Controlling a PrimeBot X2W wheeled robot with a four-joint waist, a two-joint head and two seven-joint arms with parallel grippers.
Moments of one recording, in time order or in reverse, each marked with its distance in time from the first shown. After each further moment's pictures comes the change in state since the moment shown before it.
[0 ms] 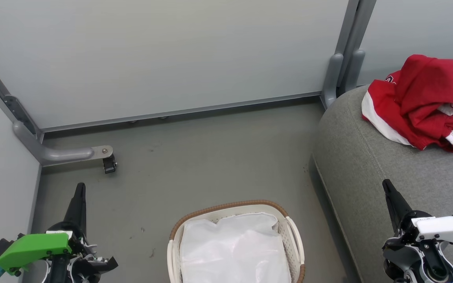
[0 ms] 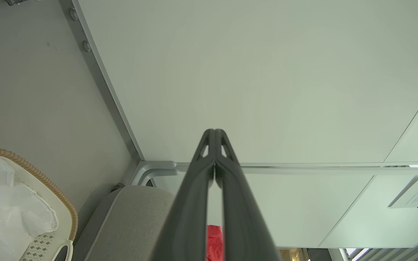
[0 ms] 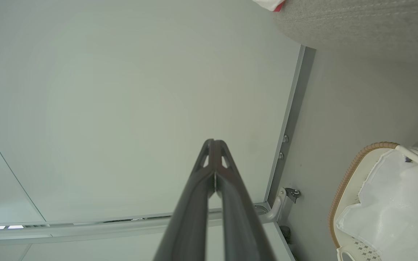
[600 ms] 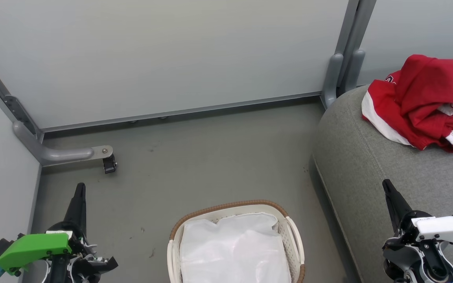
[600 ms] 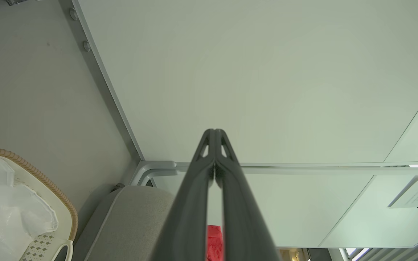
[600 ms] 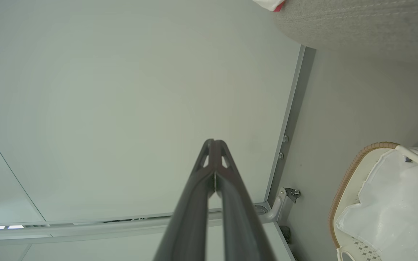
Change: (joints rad) left arm 0.000 0.000 0.000 0.000 0.000 0.000 0.000; right arm 0.000 0.000 0.000 0.000 0.000 0.000 0.000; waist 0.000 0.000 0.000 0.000
